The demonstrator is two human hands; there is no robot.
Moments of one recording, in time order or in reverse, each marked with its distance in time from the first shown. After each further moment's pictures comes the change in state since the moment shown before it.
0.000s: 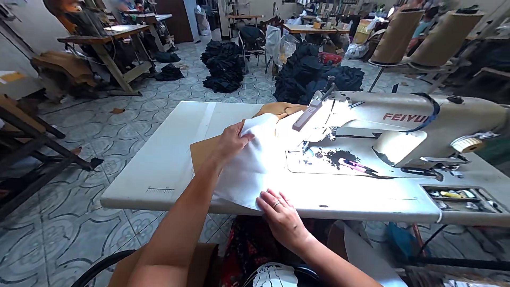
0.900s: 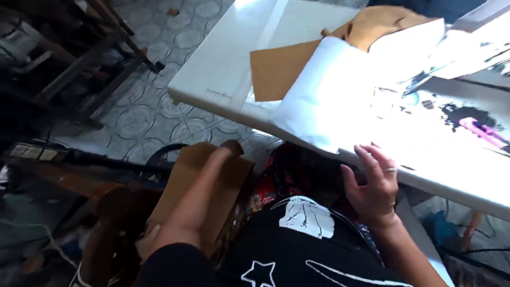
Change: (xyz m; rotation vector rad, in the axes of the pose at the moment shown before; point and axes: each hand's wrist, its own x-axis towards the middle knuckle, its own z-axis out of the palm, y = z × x) left_hand -0.247 -0.154 -0.015 0.418 -0.551 -0.927; right_hand -0.031 -0.006 -0.046 0.102 0.114 0.109
